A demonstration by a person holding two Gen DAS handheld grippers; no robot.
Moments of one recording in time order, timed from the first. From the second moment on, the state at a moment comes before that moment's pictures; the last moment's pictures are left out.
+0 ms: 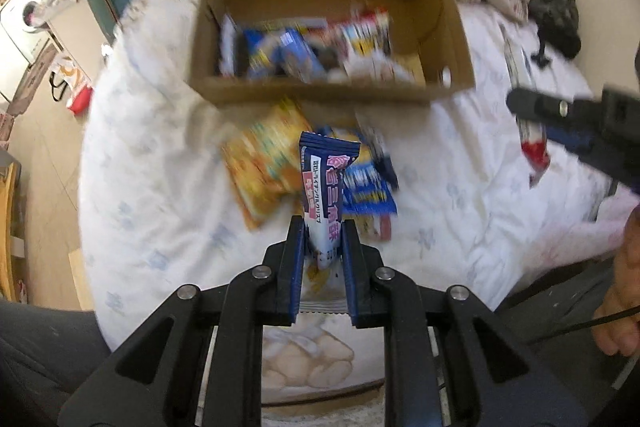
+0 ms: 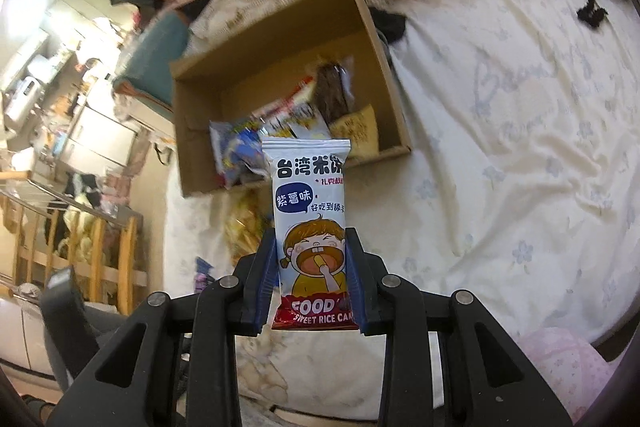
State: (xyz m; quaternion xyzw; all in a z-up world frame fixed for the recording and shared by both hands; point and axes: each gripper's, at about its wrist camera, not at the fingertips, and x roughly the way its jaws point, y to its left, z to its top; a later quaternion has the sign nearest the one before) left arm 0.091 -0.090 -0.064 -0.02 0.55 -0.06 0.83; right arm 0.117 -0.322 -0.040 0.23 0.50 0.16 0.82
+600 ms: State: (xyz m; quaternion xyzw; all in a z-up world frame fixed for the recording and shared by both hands) left arm 0.157 -0.033 -0.015 -0.02 0.47 -0.02 0.88; right arm 0.142 -0.295 -0.019 0.25 0.44 0.19 0.84
